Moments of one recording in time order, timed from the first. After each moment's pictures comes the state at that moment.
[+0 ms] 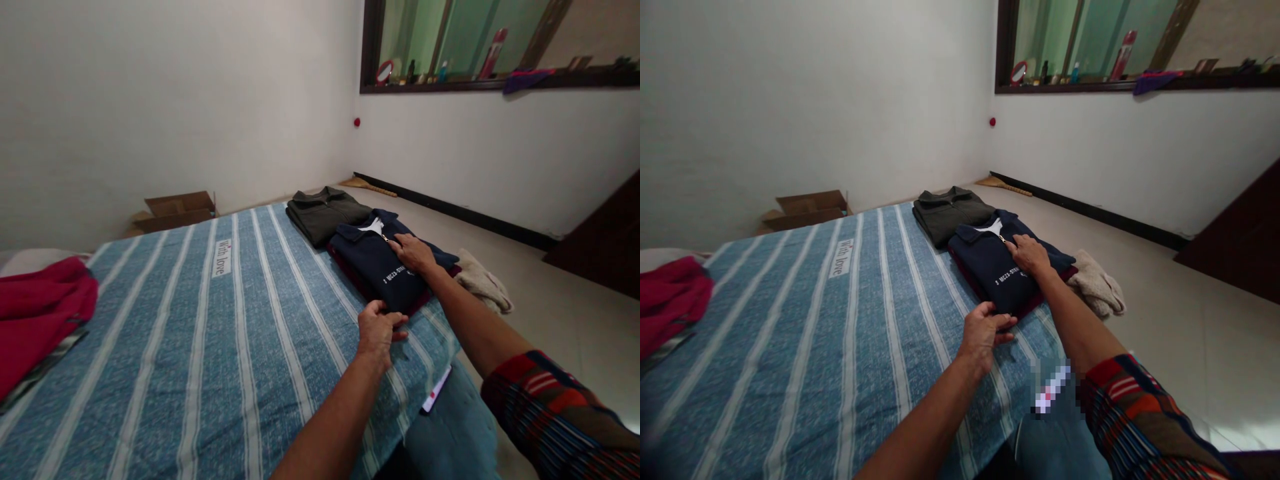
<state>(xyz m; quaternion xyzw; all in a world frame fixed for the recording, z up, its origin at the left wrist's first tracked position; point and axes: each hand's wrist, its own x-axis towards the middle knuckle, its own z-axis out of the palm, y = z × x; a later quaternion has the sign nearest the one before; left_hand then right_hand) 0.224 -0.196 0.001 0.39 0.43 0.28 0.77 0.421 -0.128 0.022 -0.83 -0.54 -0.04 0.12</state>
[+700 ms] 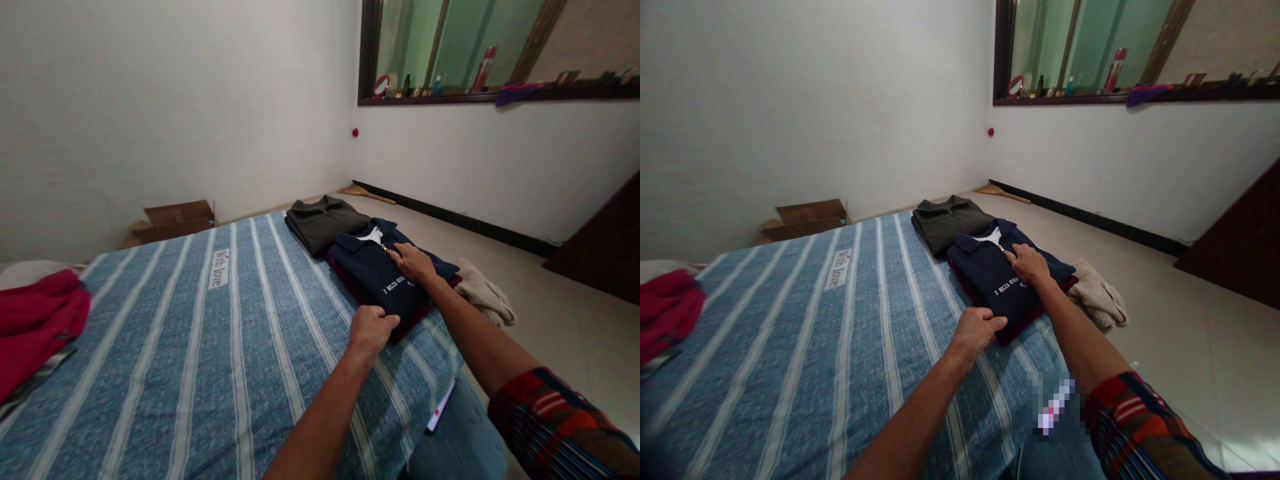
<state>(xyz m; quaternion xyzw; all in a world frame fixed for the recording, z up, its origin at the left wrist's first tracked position) 0.218 -0.160 0.009 0.70 0.45 0.17 0.53 0.420 -0.126 0.019 -0.84 -0.53 -0.04 0.14</state>
